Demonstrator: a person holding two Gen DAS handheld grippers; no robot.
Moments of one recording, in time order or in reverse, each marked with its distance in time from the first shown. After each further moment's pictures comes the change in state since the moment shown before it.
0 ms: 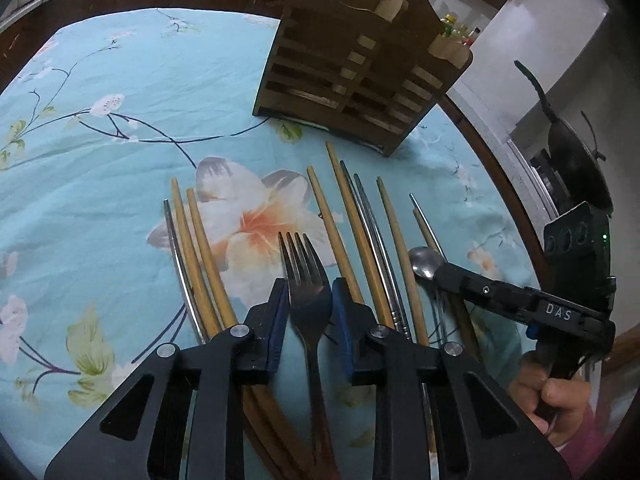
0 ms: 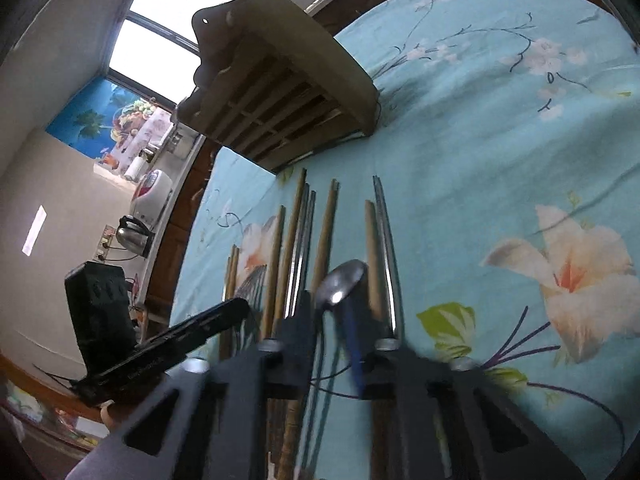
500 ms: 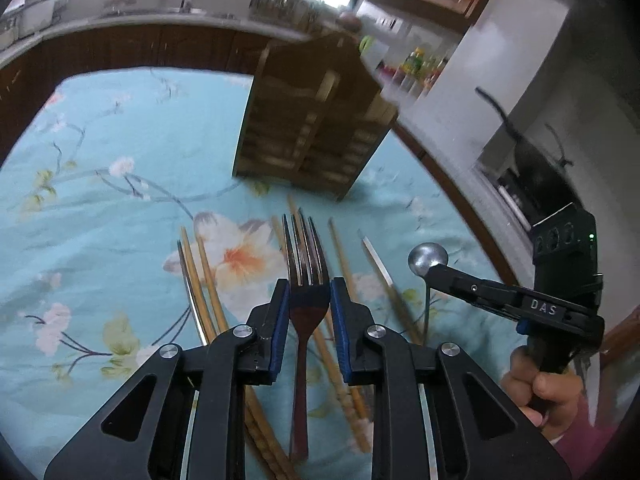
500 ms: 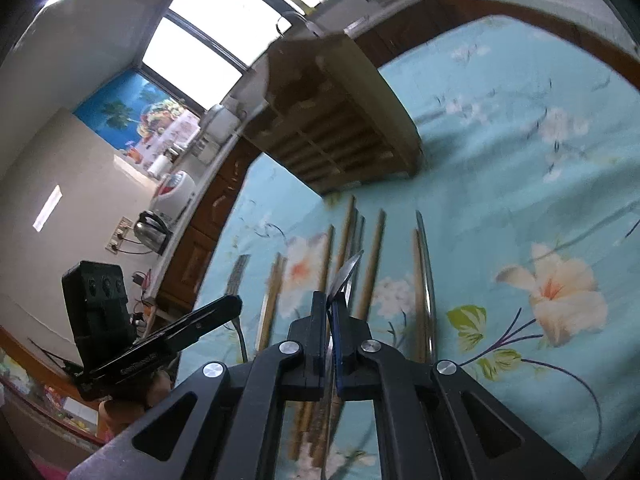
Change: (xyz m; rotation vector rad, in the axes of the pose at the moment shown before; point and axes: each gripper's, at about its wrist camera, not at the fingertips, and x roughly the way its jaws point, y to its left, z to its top) left arm -0.073 -0.028 -0.007 0.052 -0.173 -0.035; right arm -0.045 0.041 -0.002 -0.118 -0.099 0.033
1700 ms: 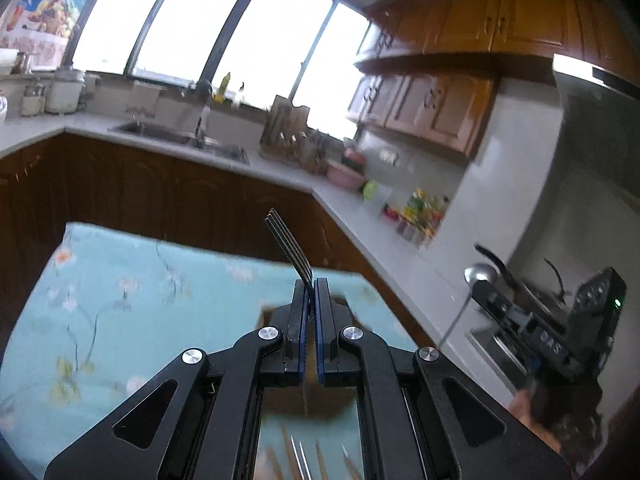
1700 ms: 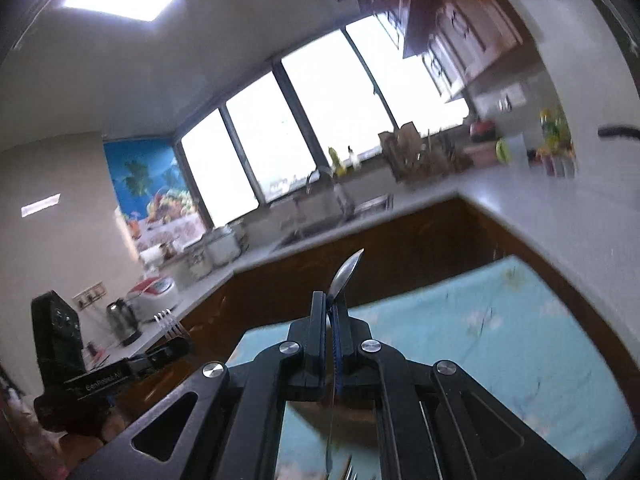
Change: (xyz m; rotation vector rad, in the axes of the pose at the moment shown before) left arm -0.046 -0.006 0.163 -0.025 -0.488 0.040; right arm -0.049 0.089 0.136 -0.313 -0.589 -0.120
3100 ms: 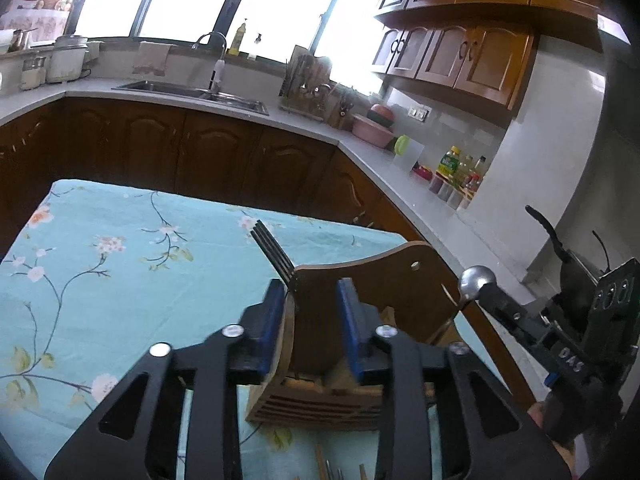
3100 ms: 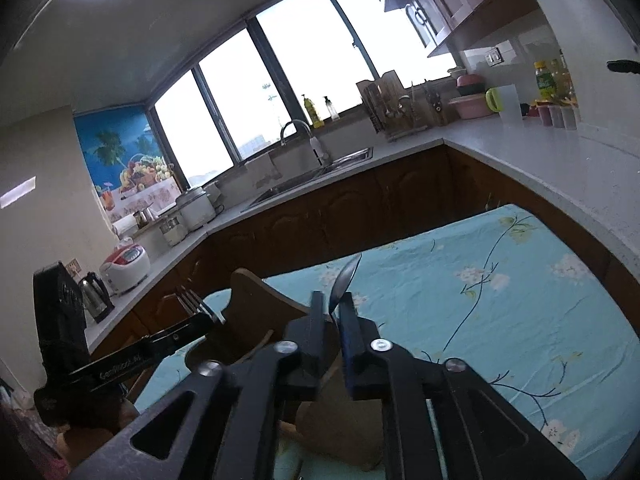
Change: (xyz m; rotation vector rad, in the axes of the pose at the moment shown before) left arm 0.102 0.025 -0.050 -0.008 0.157 0.066; right arm 0.075 -0.054 -0.045 0.043 0.168 -0.045
